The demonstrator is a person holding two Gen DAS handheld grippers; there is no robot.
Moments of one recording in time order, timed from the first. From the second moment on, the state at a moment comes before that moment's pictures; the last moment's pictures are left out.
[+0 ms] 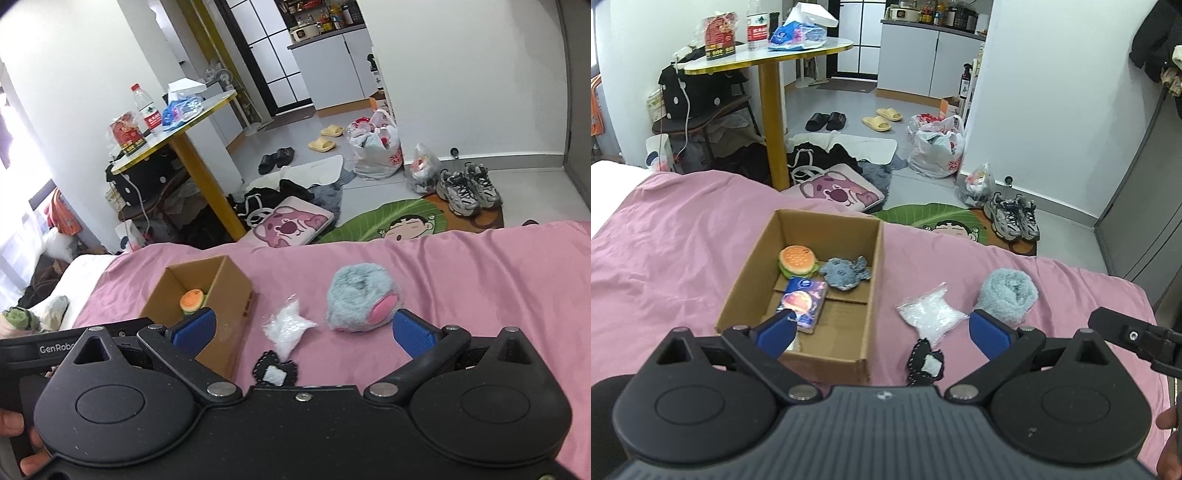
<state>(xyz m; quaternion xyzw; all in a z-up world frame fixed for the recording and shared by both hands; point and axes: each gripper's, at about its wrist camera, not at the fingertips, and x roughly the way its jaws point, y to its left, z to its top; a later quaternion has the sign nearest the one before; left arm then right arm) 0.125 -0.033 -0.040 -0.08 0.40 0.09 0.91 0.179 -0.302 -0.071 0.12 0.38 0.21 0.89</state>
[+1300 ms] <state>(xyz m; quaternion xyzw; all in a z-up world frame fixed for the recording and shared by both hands) 0.268 -0.109 -0.131 -0.14 0.46 0.03 0.88 0.297 -0.327 -0.168 0.15 0.48 0.20 0.84</state>
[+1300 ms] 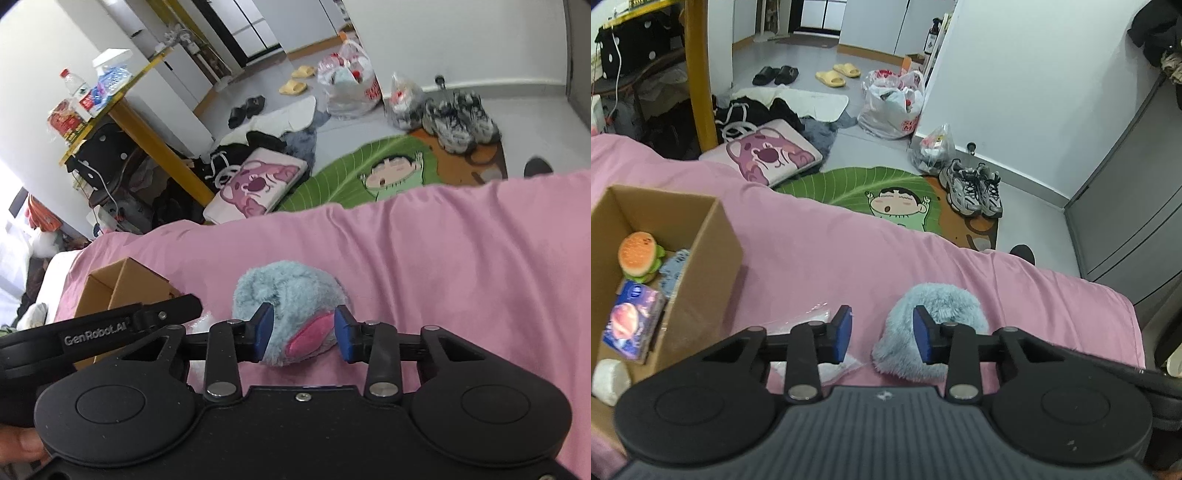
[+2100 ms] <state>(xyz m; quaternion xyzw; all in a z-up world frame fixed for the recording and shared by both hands) 0.296 -0.112 -0.177 -0.22 0.50 0.00 0.84 0.316 -0.317 -0.195 0.16 0.52 0.22 0.81</state>
